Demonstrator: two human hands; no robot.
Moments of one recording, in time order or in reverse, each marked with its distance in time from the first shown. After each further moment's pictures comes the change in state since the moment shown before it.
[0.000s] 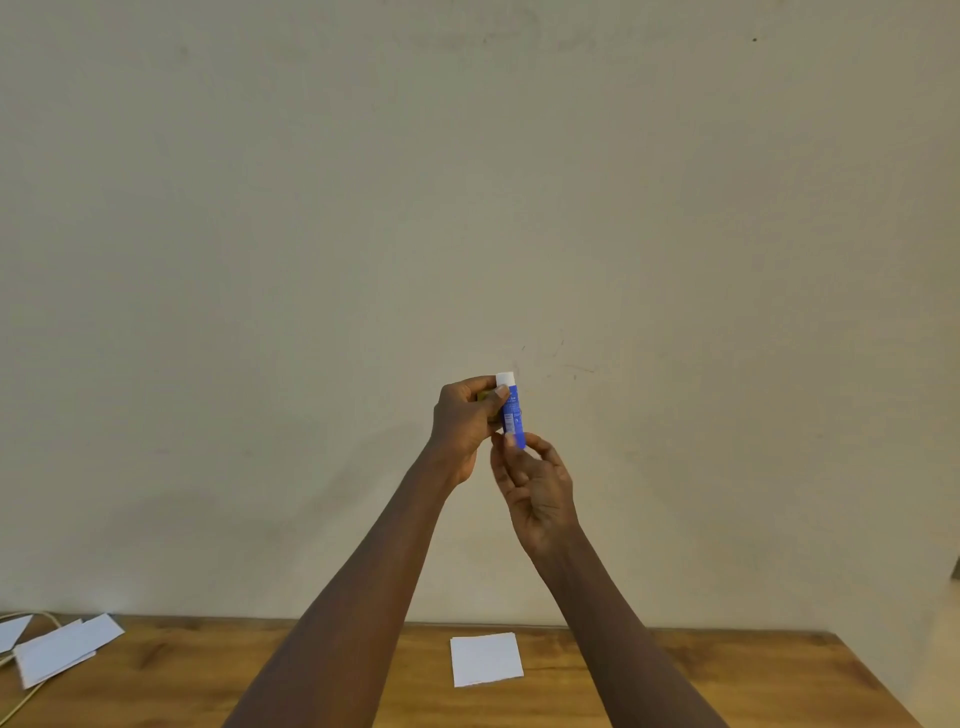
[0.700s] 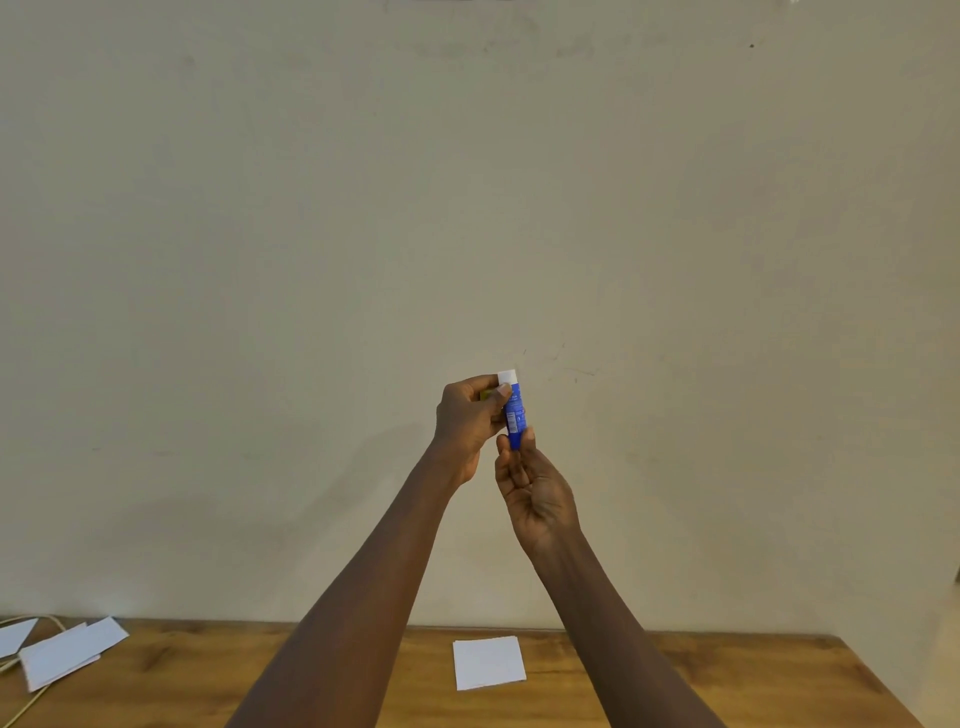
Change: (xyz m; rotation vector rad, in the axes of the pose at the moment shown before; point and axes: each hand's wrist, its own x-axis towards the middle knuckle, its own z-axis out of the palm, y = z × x) left_hand -0.006 0.010 0.003 0.013 0.021 -0.006; right_hand -0.004 -0.001 0.005 0.196 0.020 0.096
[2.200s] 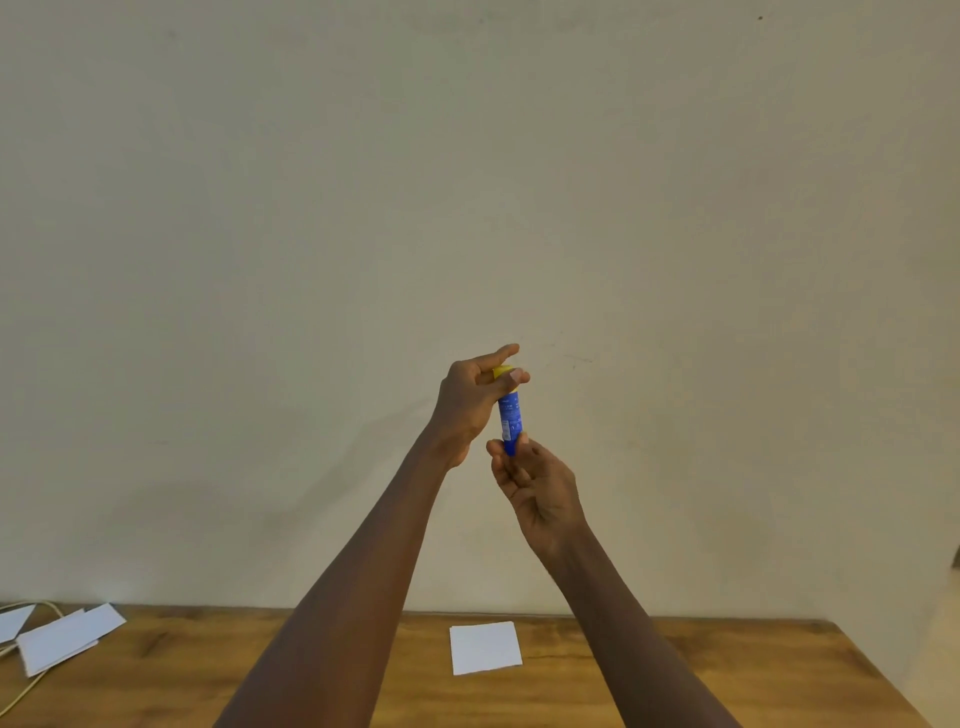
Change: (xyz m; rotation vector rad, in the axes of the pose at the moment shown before) left_hand 0.005 0.003 0.000 0.186 -0.152 0.117; right_hand 0.006 -0.005 -0.018 -0.258 -0.053 -0.061
